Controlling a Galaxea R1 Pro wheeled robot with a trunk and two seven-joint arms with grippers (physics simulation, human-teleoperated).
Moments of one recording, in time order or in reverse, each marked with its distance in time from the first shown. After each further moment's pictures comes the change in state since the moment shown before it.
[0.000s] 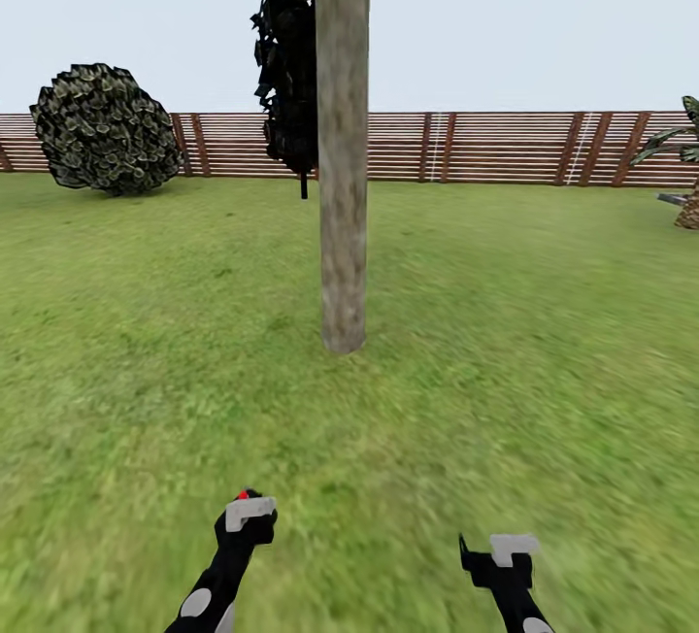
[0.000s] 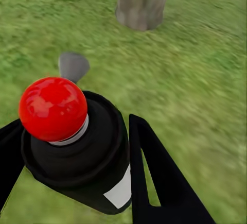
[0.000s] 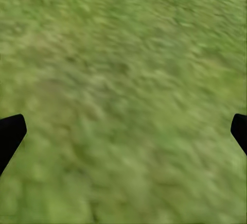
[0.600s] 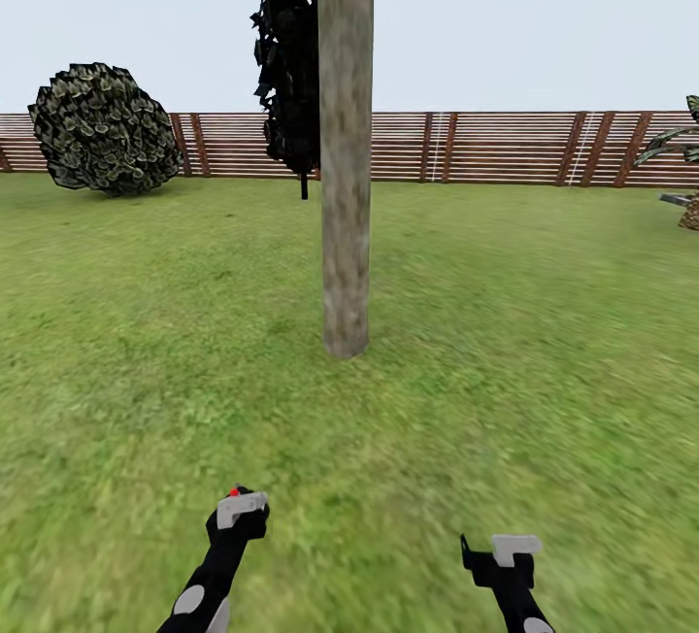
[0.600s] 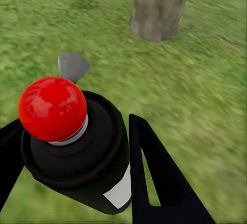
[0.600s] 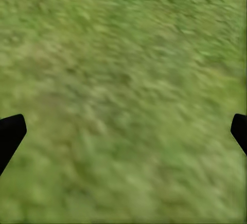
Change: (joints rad) left arm 0.000 0.000 0.057 -0.019 -0.001 0.003 -0.002; right arm 0.000 -0.001 -0.001 0.000 -0.003 -0.002 -0.012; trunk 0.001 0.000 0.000
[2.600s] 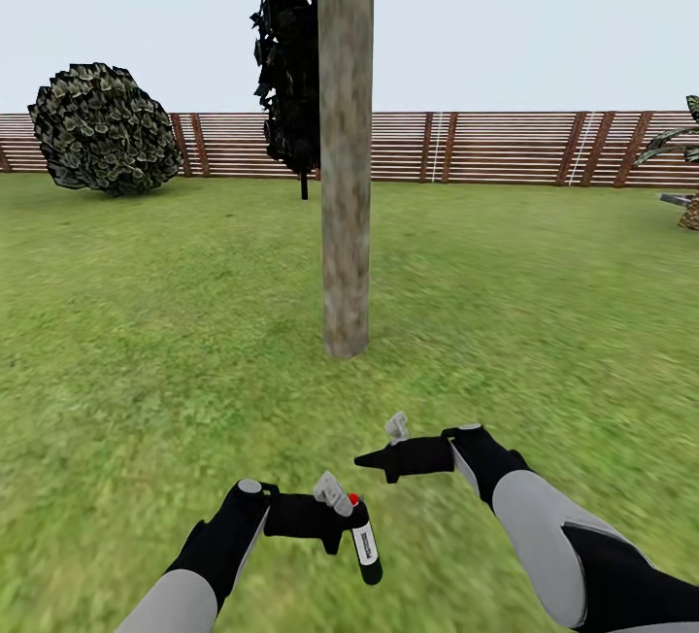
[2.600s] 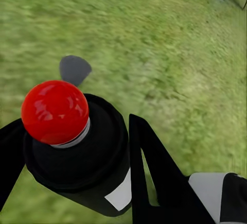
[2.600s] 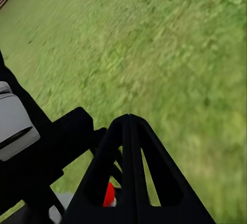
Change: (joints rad) left arm -0.230 -0.080 -0.043 -0.033 -0.467 0.561 -1.068; right arm -0.410 0.092 0.168 -0.140 0.007 0.729 1.312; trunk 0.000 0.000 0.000
